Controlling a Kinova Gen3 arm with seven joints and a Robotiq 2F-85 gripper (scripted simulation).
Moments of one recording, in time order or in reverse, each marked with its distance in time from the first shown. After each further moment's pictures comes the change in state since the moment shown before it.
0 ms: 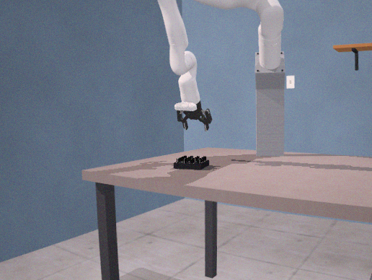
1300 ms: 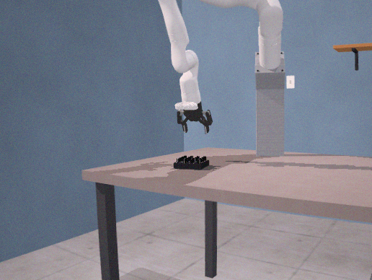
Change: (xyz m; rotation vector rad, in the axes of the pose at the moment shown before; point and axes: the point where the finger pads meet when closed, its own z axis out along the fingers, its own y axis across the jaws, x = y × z) arm 0.027 -0.010 -0.006 0.009 0.101 -0.020
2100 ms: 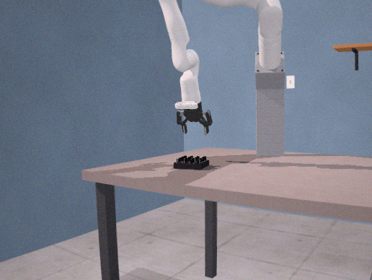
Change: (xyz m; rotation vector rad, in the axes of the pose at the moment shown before) arm 0.013 -0.003 -0.003 0.001 0.051 -0.005
